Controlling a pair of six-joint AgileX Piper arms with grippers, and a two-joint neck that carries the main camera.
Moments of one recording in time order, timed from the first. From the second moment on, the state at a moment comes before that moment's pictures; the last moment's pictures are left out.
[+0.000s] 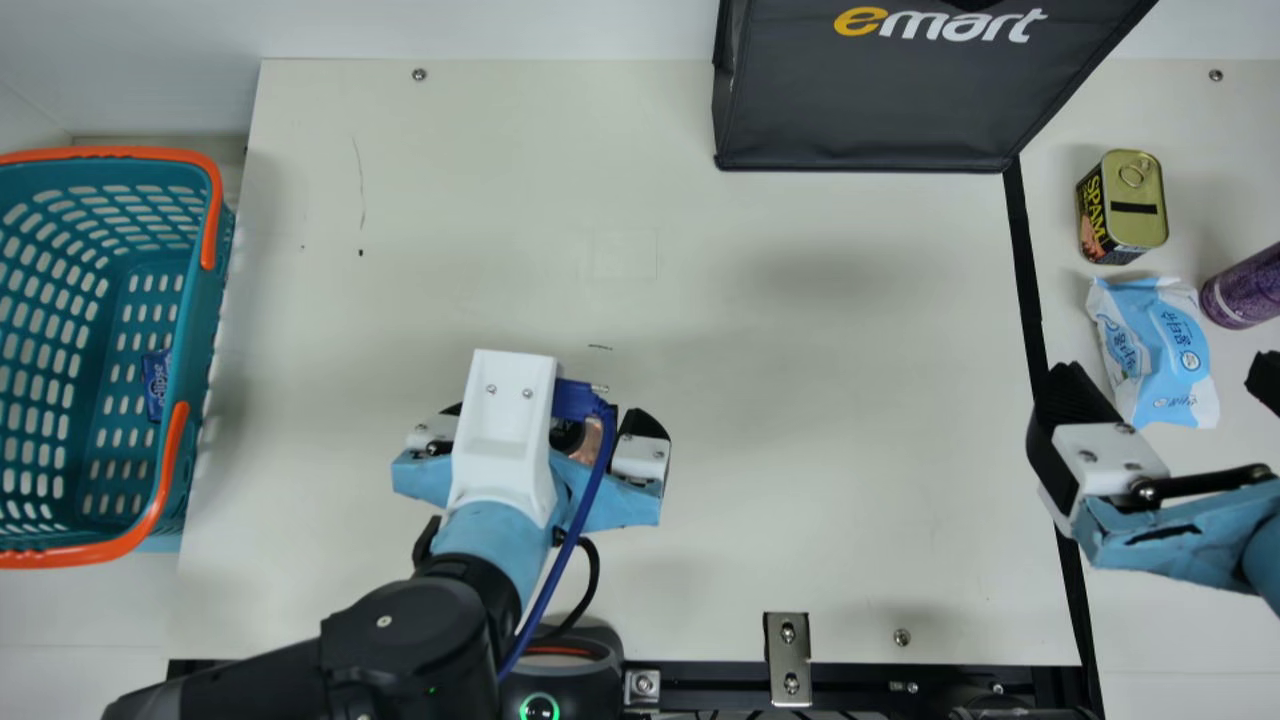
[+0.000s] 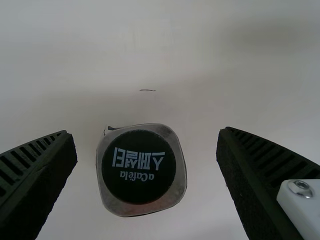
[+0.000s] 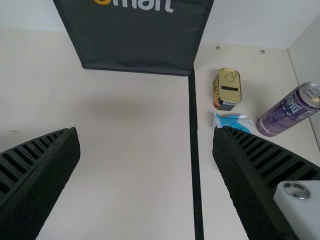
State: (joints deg) left arm -74.1 80.4 -56.8 39.5 56.7 -84.3; right arm 0.7 42.6 -69.8 -0.8 69.5 0.0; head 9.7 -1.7
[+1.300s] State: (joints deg) left arm -67.1 72.5 -56.1 30.4 52.5 -66.0; right arm 0.7 42.6 -69.8 -0.8 69.5 0.0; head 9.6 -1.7
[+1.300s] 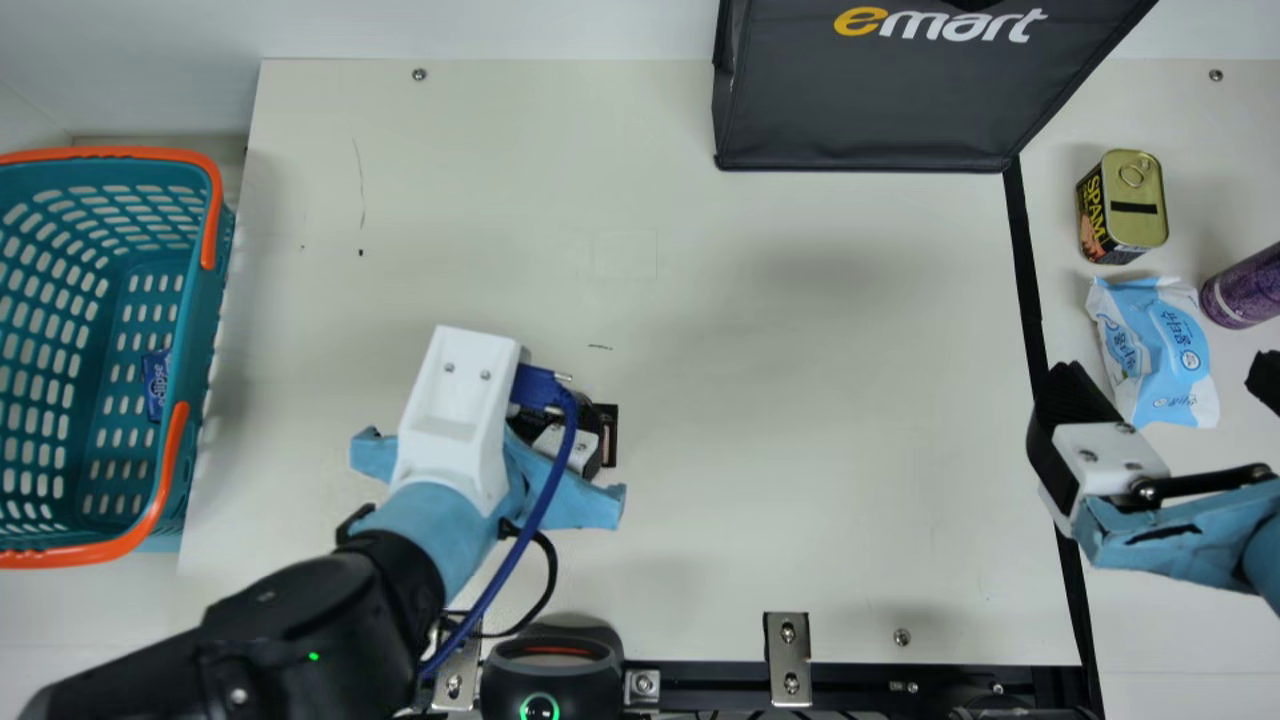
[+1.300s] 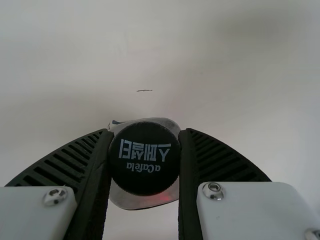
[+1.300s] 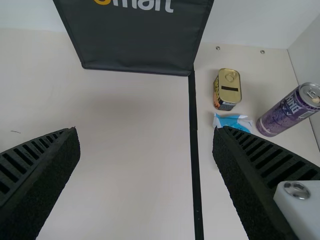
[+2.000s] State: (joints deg) left arm -51.1 66.2 -56.8 6.8 47.0 -24.5; right arm 0.7 42.6 -69.8 -0.8 69.5 0.0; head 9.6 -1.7
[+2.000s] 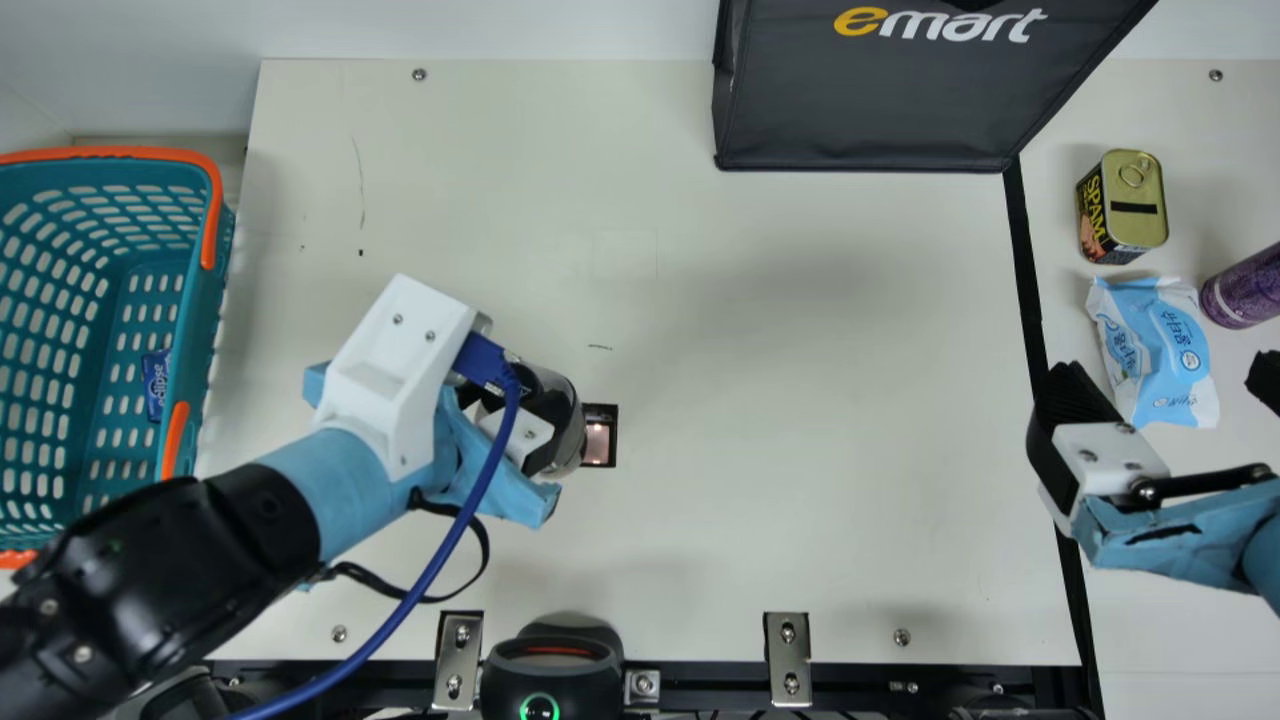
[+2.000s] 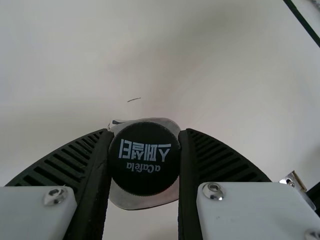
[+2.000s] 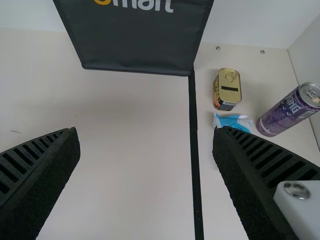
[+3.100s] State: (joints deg) left arm -22.0 69.4 -61.6 -37.8 69.9 53.9; right arm 0.7 42.6 -69.8 -0.8 69.4 0.0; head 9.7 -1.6
